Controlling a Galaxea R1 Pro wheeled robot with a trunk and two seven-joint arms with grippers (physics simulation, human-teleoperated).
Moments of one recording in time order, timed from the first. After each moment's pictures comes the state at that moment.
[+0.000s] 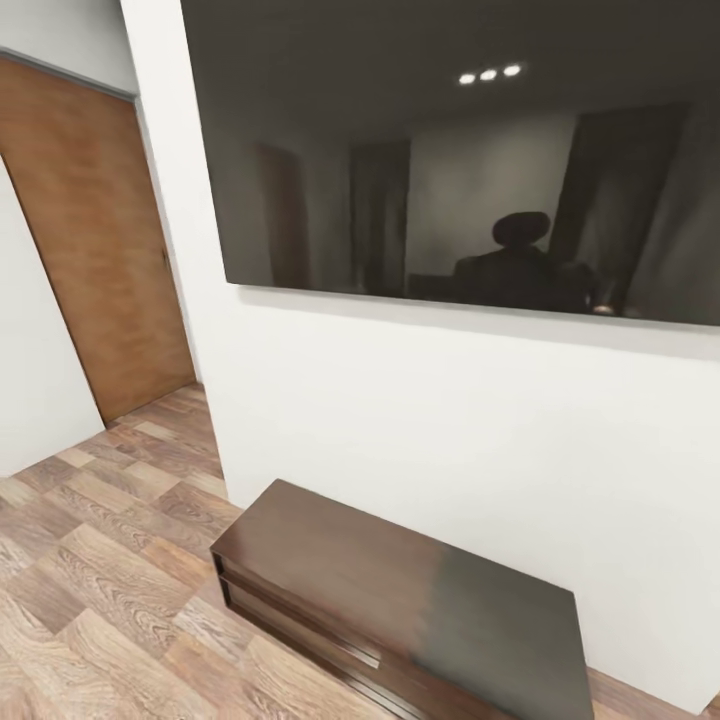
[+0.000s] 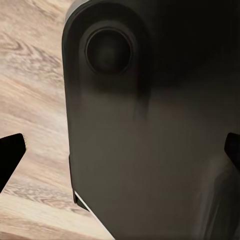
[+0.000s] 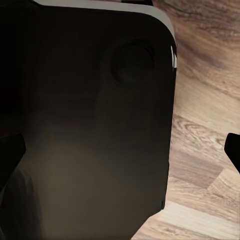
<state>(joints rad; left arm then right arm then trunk) 0.00 0.00 0.01 -0.03 0.01 0.00 -0.01 -0.04 0.00 0.00 0.01 0.00 0.00 0.00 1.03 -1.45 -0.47</state>
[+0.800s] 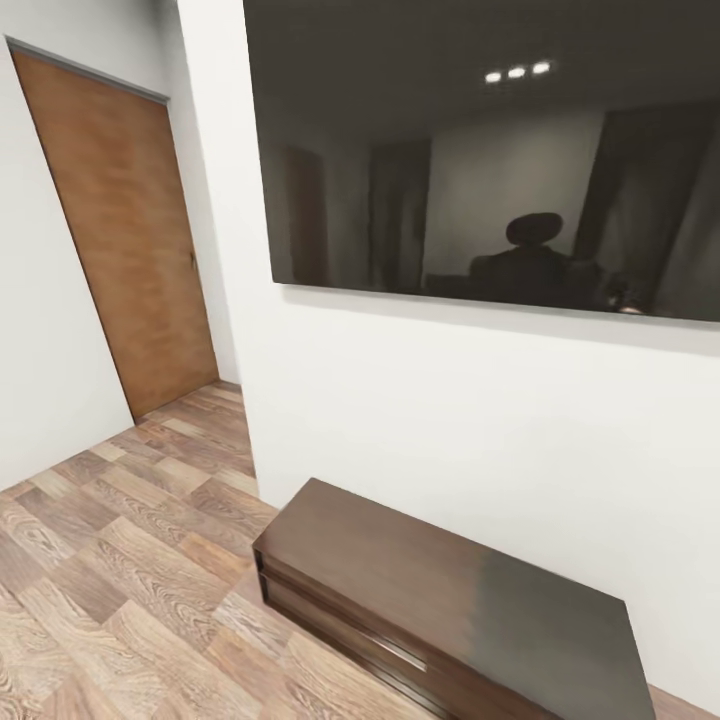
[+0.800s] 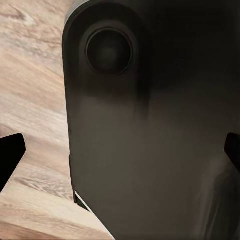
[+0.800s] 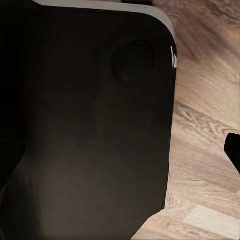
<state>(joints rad) 0.00 0.00 0.01 -0.03 0.01 0.00 -0.01 -0.04 0.00 0.00 0.01 0.00 0.00 0.00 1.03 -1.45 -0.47</state>
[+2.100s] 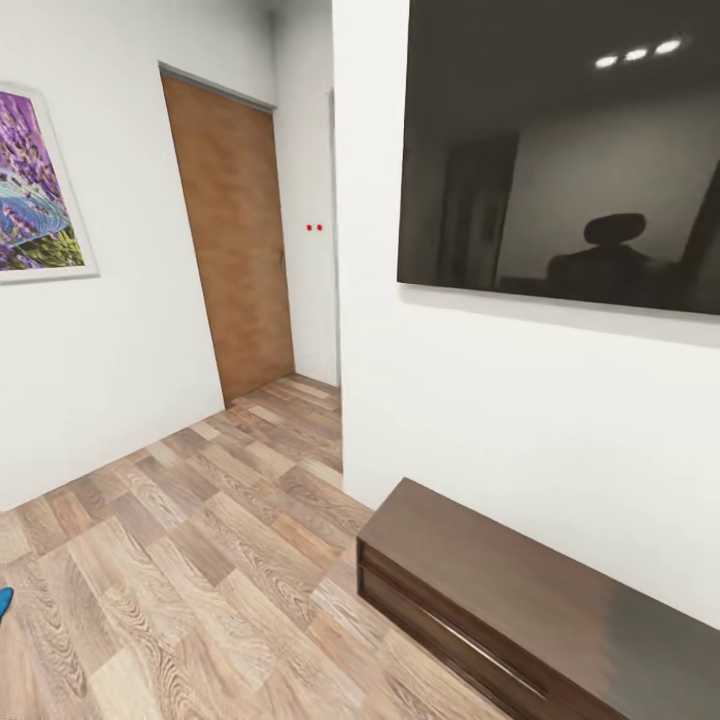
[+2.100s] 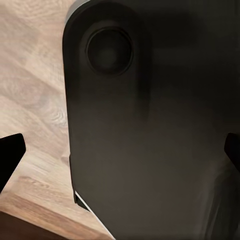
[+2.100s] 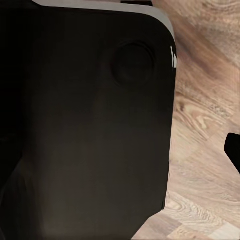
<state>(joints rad) 0.00 0.00 0.01 -0.03 0.01 0.00 -0.01 -0.04 0.00 0.00 0.01 0.00 0.00 0.00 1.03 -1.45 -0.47</state>
